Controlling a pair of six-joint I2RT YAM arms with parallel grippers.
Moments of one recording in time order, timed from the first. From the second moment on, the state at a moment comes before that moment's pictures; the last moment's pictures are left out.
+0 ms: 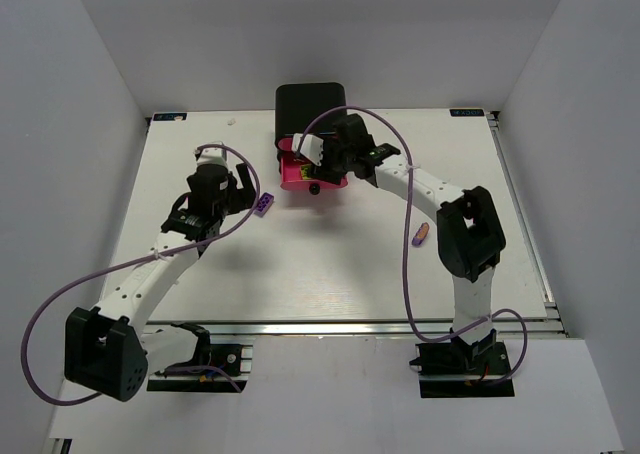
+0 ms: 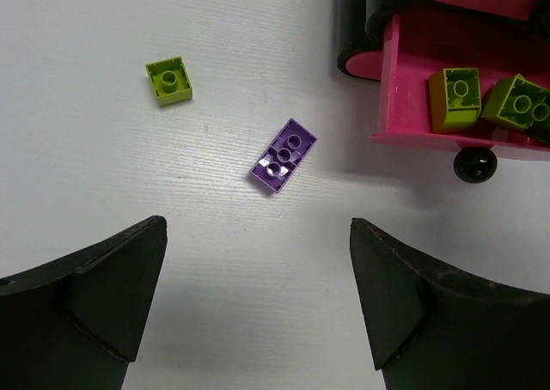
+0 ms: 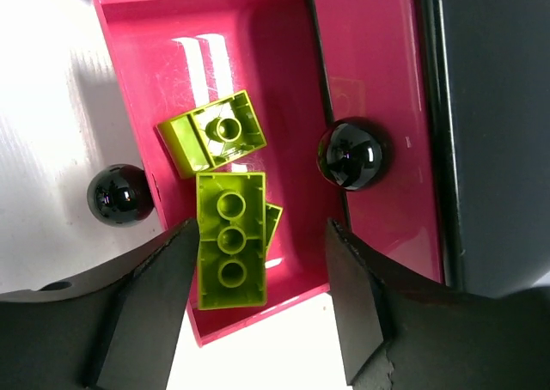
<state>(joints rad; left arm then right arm) -0.32 1.15 0.85 -0.24 -0.26 -0.38 0.62 1.99 1.63 -0.30 -0.26 -0.90</state>
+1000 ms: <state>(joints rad) -0.08 1.50 0.98 -0.25 -0.01 -0.59 0.50 1.63 1.39 -0.27 -0.50 -0.50</state>
